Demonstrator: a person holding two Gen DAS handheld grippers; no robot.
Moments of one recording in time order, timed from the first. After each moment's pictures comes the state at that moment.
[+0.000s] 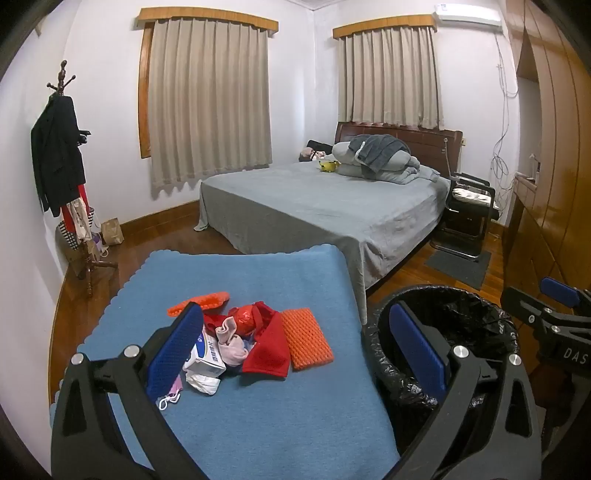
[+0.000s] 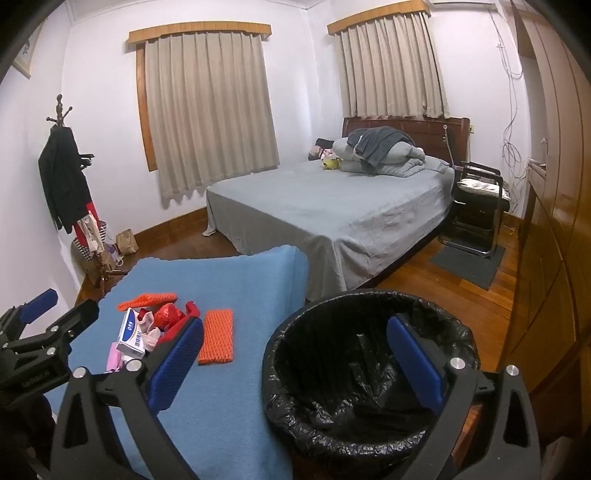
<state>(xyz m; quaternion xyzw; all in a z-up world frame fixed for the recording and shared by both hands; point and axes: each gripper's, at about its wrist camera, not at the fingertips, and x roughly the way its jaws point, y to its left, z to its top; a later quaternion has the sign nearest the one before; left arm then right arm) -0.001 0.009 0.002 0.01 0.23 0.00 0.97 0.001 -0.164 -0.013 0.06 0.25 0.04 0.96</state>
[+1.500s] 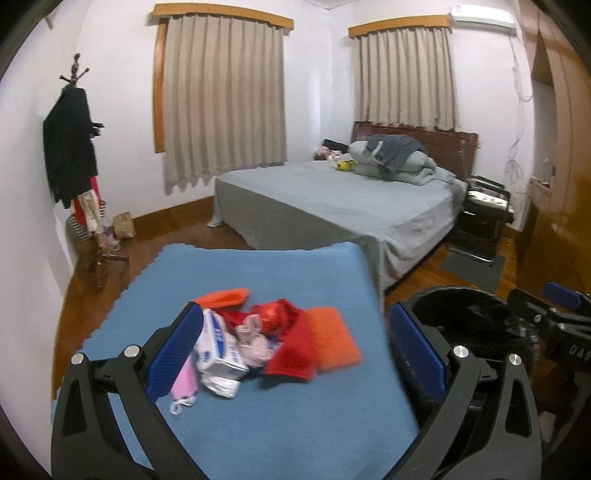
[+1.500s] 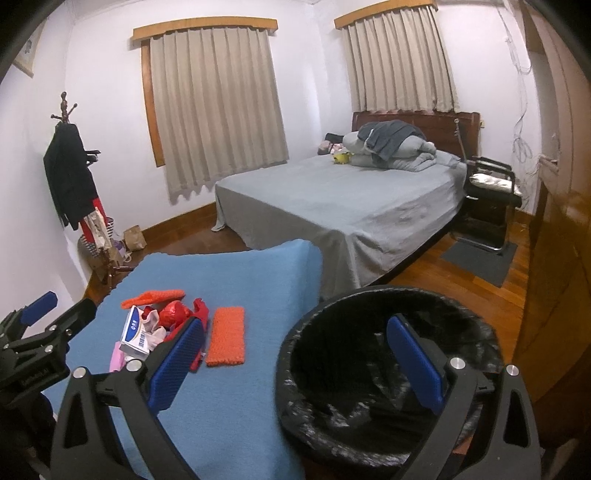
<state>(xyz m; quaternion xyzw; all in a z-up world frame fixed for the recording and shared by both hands) 0.009 0.048 -0.019 0.01 0.23 0.03 0.97 0.028 -0.146 -0.033 0.07 0.26 0.07 0.96</state>
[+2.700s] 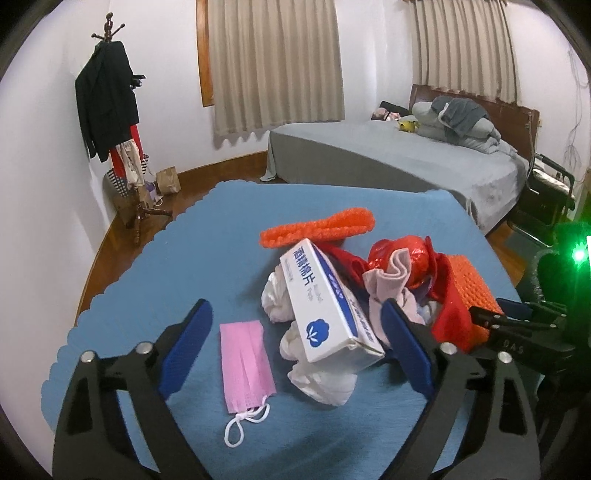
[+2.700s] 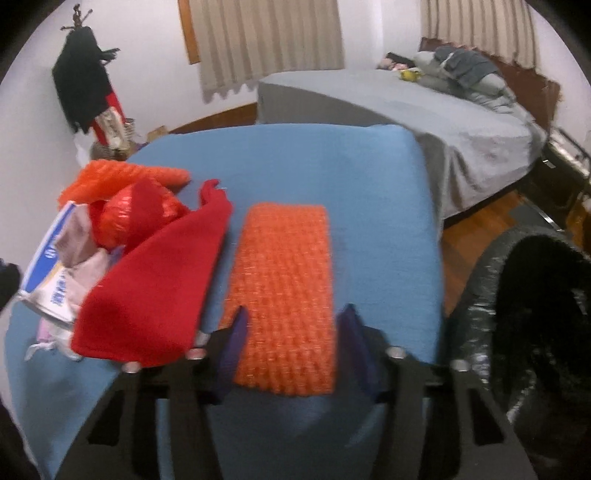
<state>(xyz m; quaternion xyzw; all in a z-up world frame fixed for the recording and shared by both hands) 0.084 0.167 -0.127 -0.01 0.30 0.12 0.95 0.183 -0.009 -0.195 0.00 0.42 0.16 0.89</state>
